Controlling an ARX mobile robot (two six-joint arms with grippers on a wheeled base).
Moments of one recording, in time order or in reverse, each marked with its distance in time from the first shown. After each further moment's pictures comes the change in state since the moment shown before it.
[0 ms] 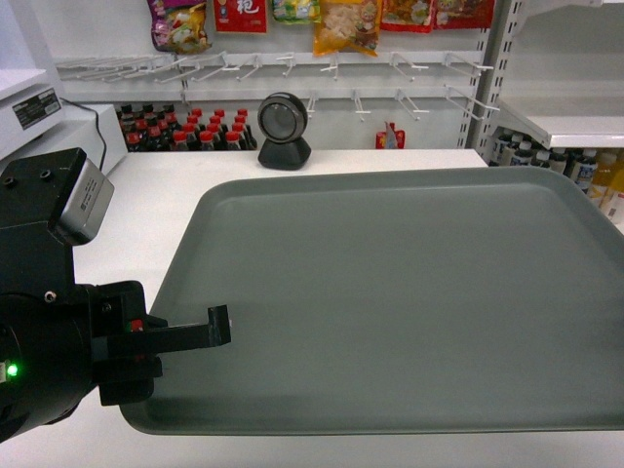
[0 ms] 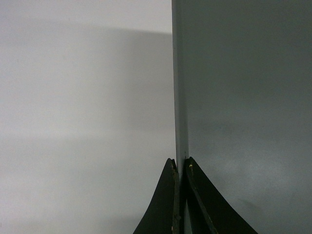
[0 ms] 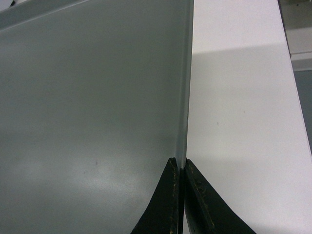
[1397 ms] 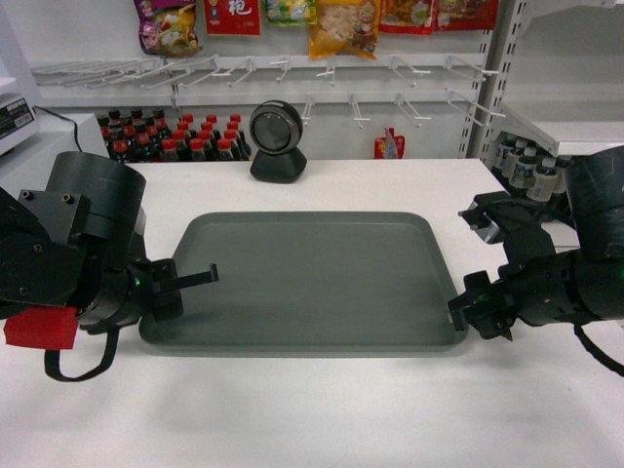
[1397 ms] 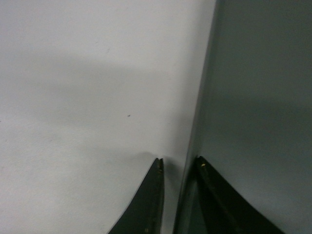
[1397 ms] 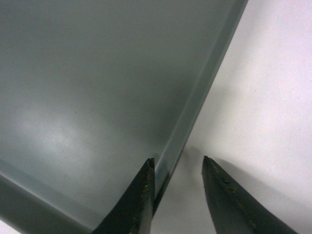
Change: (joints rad) left arm 0.250 0.729 0.551 0.041 0.002 0.044; right arm 0.166 0.865 0.704 -0.072 0.008 -0.327
